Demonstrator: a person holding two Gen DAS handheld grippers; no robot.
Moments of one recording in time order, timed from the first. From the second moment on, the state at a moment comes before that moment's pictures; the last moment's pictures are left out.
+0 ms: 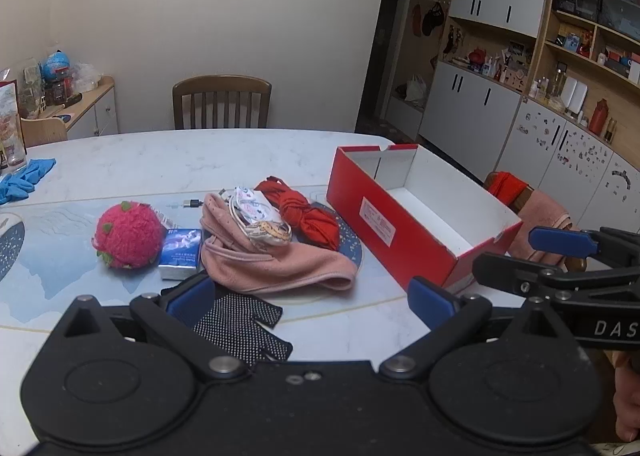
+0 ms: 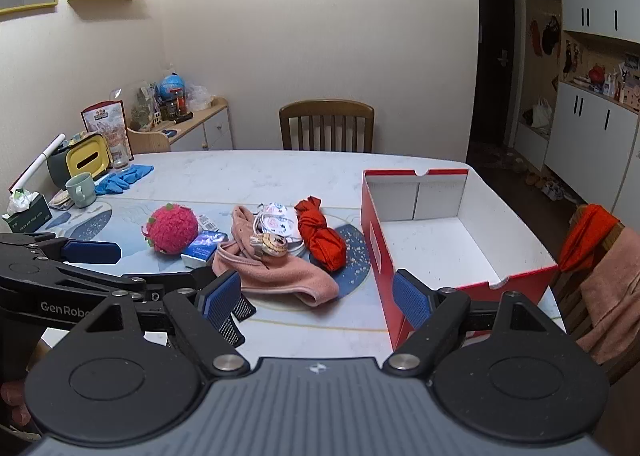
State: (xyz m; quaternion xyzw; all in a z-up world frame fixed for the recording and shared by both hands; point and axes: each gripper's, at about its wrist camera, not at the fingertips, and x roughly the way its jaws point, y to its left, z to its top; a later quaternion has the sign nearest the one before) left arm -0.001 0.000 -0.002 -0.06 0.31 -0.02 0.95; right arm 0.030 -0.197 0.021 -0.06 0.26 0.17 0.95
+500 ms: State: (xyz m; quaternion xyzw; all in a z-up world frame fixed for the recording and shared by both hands) left arm 0.032 -0.021 -0.001 -0.07 0.32 0.02 0.95; right arm 0.076 -0.220 0.019 -0.06 0.27 0.21 0.94
